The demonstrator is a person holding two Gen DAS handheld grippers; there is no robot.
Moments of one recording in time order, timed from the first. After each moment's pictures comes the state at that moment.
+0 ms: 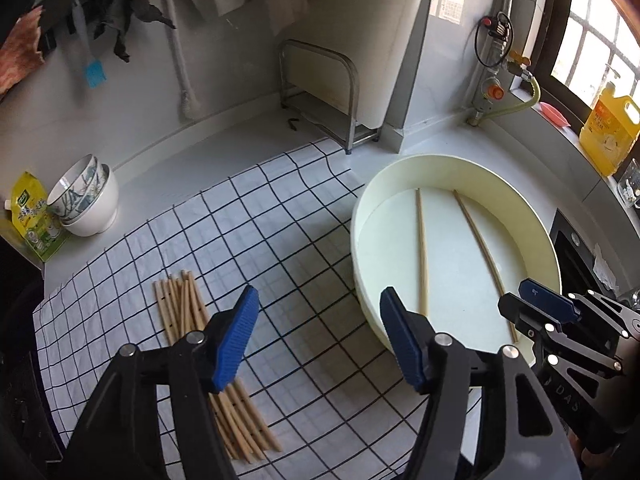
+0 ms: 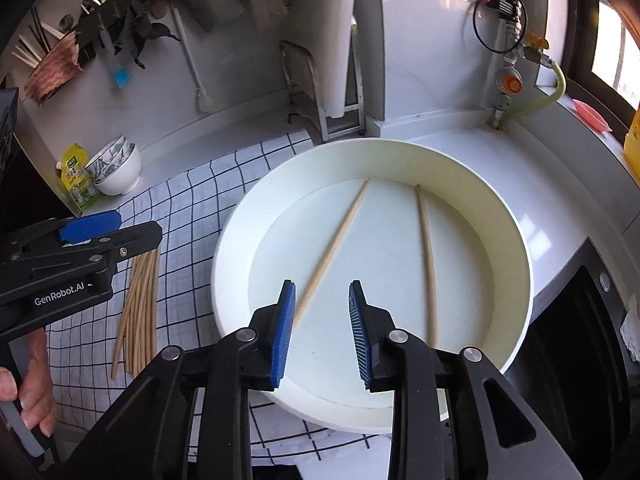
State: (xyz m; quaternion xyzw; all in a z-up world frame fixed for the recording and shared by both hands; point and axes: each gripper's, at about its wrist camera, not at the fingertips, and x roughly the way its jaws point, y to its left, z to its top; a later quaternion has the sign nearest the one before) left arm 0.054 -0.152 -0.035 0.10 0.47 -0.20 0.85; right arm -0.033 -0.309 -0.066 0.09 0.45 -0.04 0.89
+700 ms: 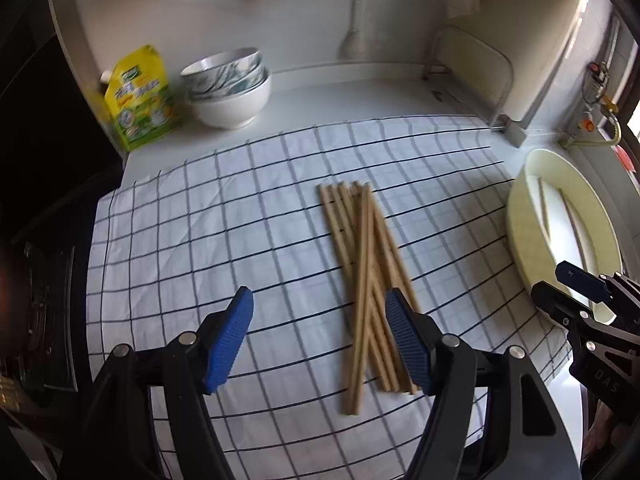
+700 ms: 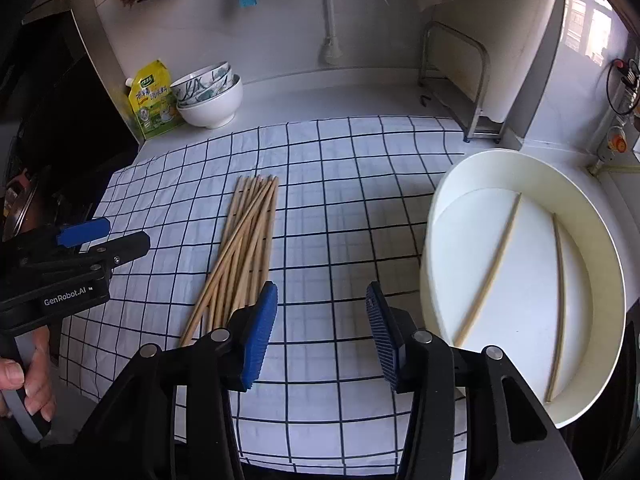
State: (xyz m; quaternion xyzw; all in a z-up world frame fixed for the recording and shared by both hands) left arm 0.038 0.034 -0.074 0.04 0.51 -0.06 0.86; right arm -0.001 -0.160 -0.088 0.02 0.49 0.07 0.87
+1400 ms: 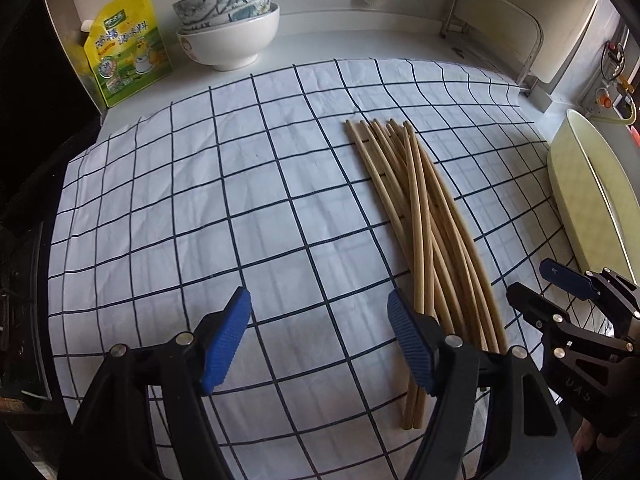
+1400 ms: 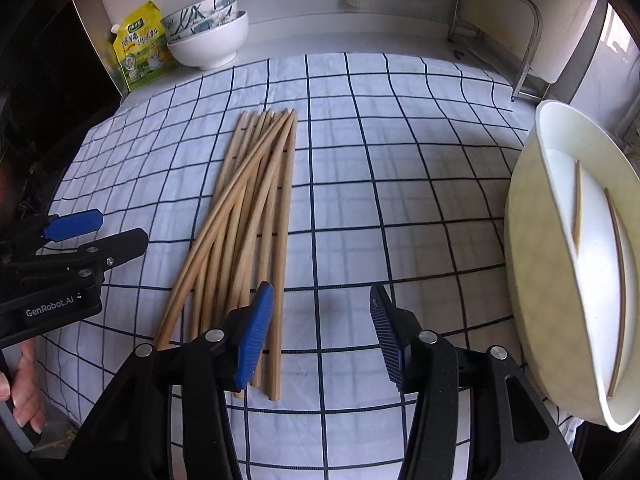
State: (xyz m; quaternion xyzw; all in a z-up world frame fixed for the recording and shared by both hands) left arm 0.055 0.056 -0.150 0.04 0.55 -0.08 0.83; right arm 0.024 -0.114 -0.171 0.00 0.54 0.06 0.84
